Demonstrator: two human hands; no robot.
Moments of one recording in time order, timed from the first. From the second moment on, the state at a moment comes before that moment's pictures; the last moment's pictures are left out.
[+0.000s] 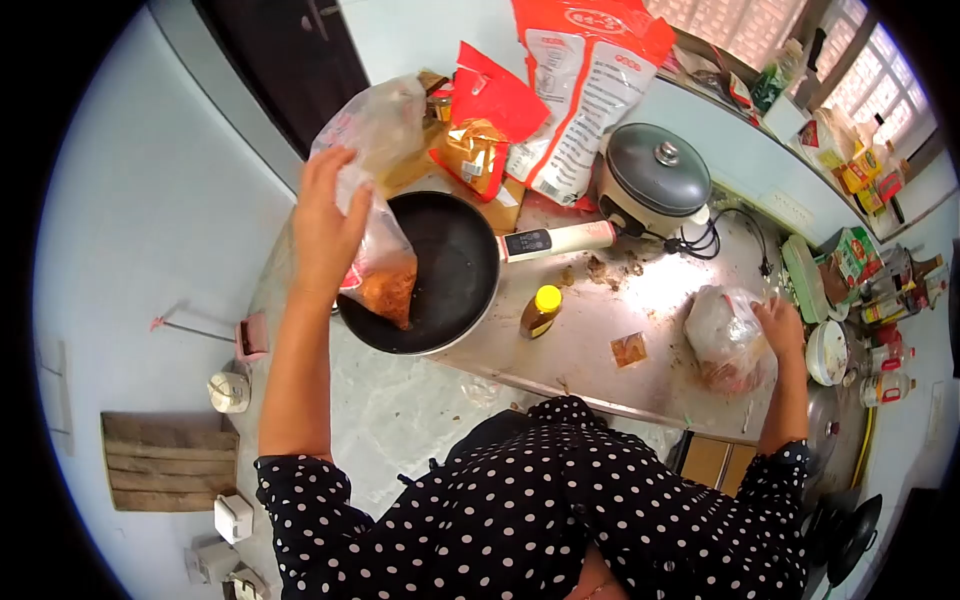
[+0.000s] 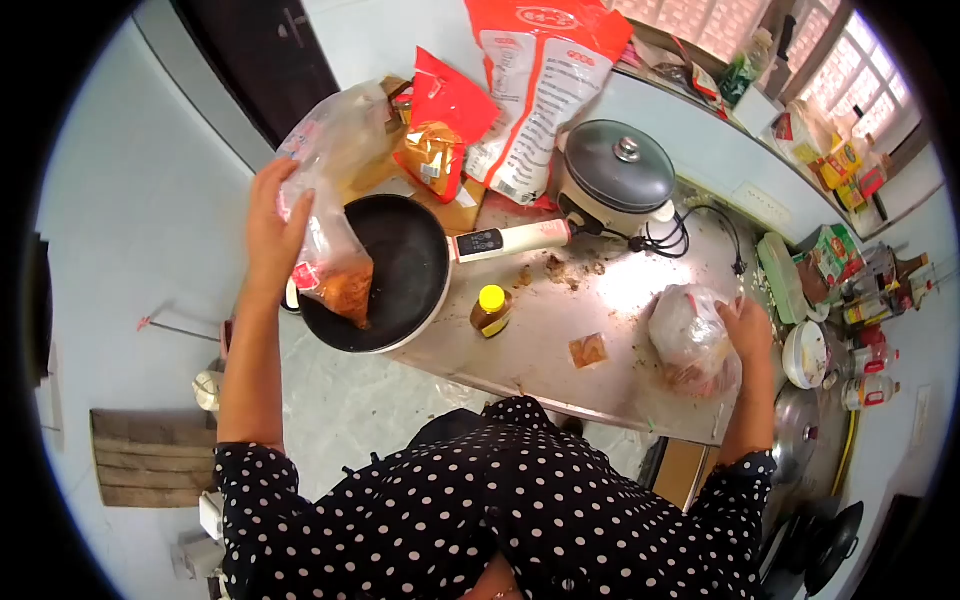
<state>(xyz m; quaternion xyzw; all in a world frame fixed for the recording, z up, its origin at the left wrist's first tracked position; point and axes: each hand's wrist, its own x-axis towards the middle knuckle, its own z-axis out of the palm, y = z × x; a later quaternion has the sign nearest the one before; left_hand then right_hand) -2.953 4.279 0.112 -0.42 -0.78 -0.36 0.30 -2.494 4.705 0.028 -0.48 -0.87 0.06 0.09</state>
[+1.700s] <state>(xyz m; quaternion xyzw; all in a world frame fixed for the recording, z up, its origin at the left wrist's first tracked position) -2.834 4.558 -0.003 -0.51 -0.78 -0.25 -0.25 -2.417 4.686 0.109 -0.22 -0.72 0.59 0.31</state>
